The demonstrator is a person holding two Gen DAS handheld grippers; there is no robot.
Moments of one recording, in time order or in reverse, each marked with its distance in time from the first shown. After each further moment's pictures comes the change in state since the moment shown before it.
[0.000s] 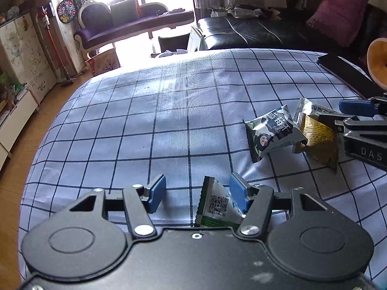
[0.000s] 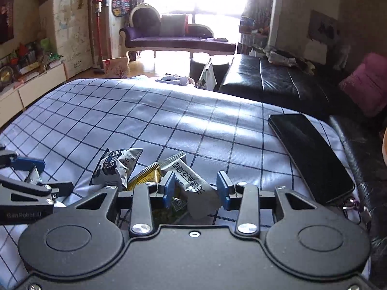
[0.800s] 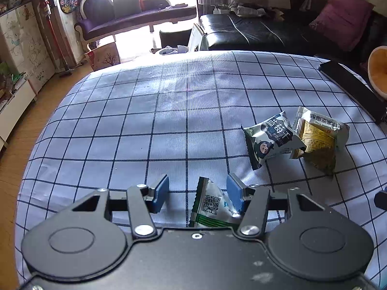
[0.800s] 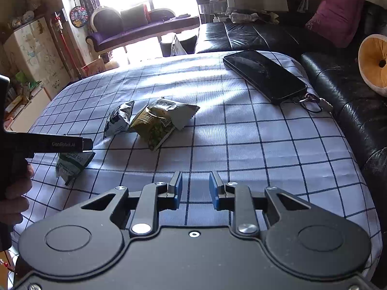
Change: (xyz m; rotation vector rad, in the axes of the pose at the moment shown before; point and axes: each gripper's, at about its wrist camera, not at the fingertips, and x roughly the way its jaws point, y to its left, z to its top) left arm -0.001 0.003 0.008 -0.043 0.023 -0.024; right arm -0.073 -0.024 -0.049 0.378 0.121 -0.012
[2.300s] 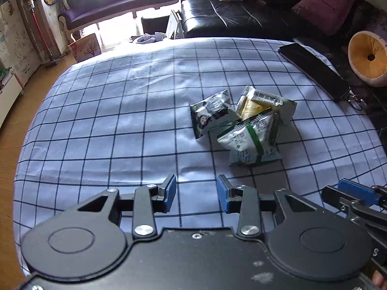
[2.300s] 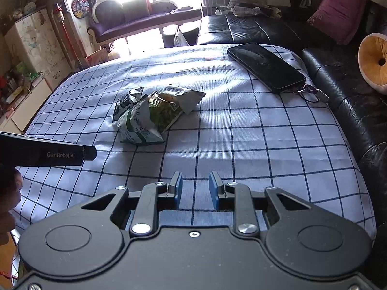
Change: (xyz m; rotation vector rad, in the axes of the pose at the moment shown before) left arm -0.043 -0.051 -0.003 0.025 0.094 -0.081; right arm -0.014 0.008 -0.010 -0.010 0.055 -0.009
